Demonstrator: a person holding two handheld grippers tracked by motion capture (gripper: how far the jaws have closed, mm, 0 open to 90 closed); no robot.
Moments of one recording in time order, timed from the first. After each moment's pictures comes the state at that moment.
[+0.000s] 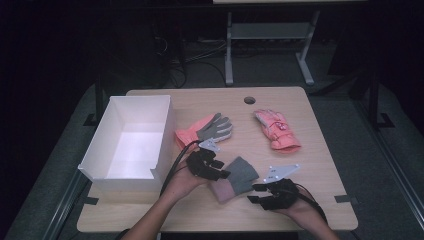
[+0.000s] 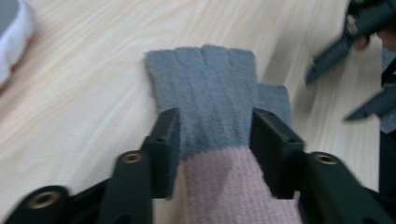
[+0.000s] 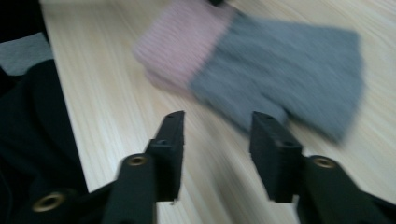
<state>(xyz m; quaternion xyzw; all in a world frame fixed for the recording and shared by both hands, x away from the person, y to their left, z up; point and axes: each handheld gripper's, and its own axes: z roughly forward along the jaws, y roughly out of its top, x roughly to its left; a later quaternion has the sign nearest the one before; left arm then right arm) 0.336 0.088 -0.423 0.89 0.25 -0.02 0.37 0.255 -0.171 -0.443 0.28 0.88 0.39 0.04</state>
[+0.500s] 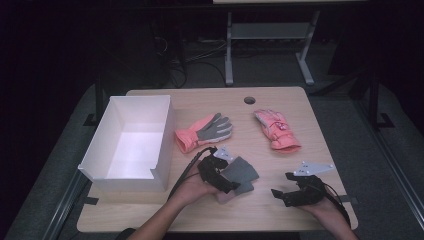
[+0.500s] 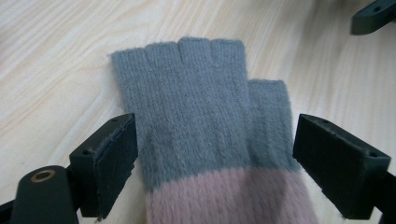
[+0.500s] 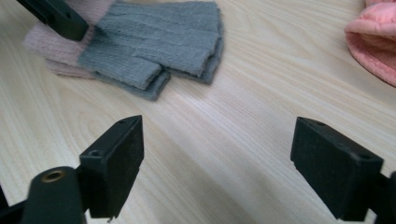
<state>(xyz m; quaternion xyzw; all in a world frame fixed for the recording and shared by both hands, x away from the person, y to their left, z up) 0.327 0.057 -0.441 0.91 0.22 0.01 0.35 0.258 -0.239 -0.449 0.39 0.83 0.39 0.10</state>
